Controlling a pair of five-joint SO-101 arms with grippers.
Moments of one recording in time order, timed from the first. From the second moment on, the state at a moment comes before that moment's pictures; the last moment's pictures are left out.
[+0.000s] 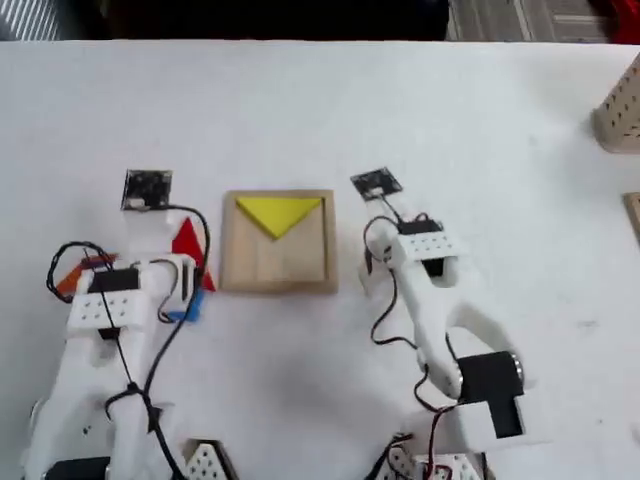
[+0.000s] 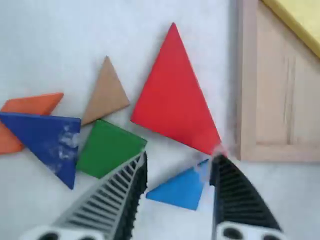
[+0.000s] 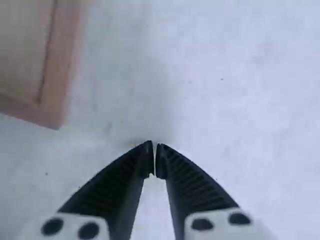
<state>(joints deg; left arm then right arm) -12.0 -32.4 62.7 46.8 -5.1 -12.1 -1.8 39.6 53.3 14.7</state>
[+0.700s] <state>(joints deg) -9.6 -20.5 57.8 48.6 6.9 -11.7 -1.9 40.0 53.3 16.5</state>
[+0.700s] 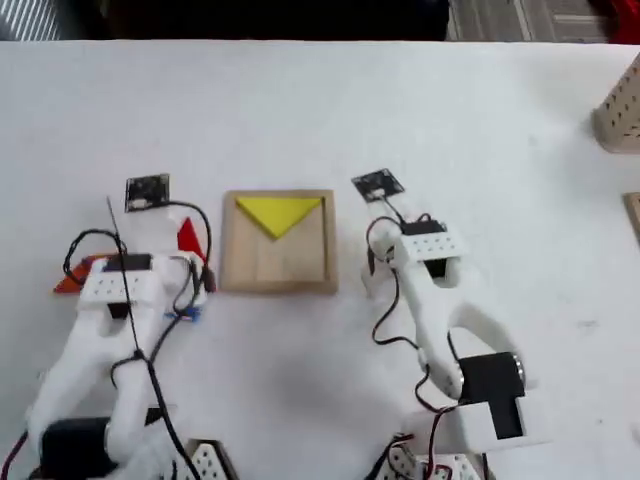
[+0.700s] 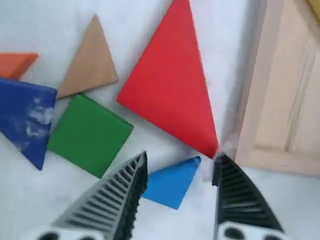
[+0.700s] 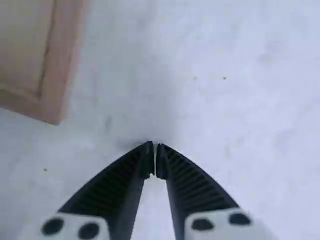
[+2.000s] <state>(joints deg) -14.1 4.2 36.7 49.5 18.9 -13.5 -2.0 41.9 51.7 19.3</state>
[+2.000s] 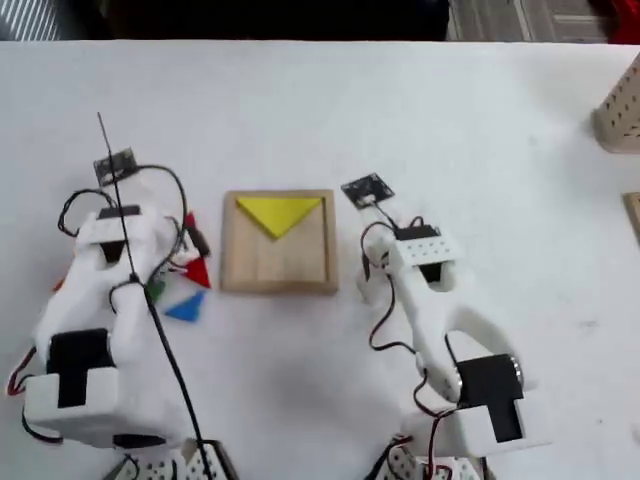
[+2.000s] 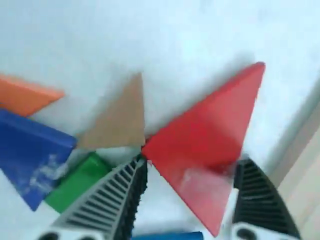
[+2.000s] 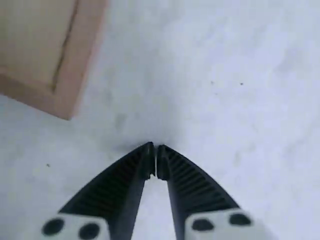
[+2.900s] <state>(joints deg) -10.9 12.3 23.0 57.2 1.4 -13.5 -2.1 41.9 51.7 20.4</state>
